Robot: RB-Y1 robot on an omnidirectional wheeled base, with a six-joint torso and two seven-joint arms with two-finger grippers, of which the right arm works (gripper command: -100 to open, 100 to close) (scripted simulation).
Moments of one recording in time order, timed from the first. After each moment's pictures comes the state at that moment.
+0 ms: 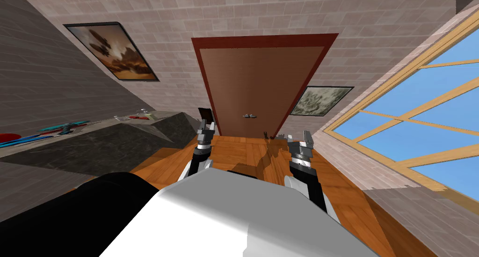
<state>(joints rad) 0.51 -0.05 -0.06 -2.23 -0.03 -0.39 -0.11</state>
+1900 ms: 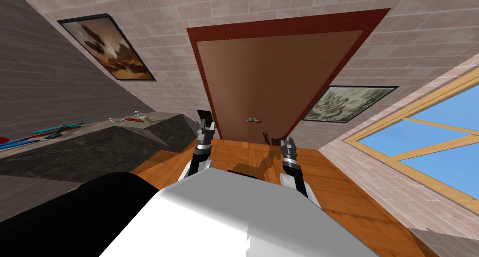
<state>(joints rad) 0.36 -0.11 -0.09 -1.80 0.02 -0.51 -0.16</state>
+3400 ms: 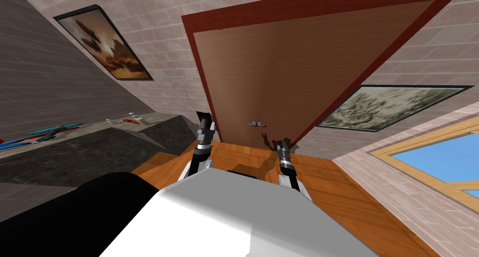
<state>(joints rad) 0.22 -0.15 -0.13 -1.40 0.06 -0.63 -0.21</state>
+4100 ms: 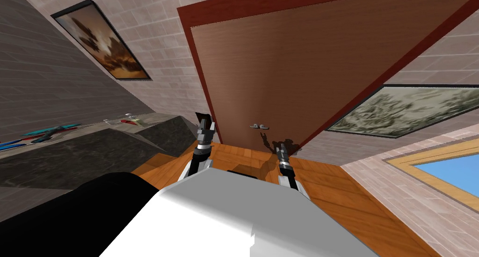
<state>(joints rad) 0.14 -0.17 -0.14 -1.21 0.08 -0.69 -0.23</state>
